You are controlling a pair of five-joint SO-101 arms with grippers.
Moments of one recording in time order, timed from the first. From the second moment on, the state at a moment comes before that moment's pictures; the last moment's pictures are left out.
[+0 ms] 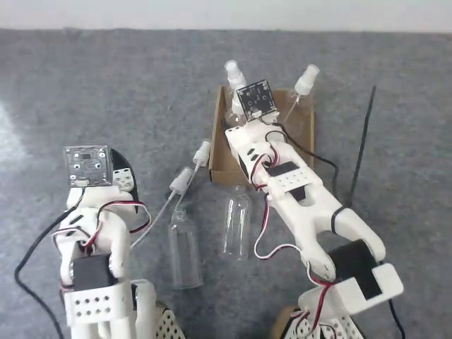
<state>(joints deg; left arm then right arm) -14.3 -80.7 73.0 47.3 -0.2 -25.1 1.1 40.3 -3.9 2.2</state>
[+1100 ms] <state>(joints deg) -14.3 -80.7 73.0 47.3 -0.2 -25.1 0.6 42.5 -4.7 2.4</state>
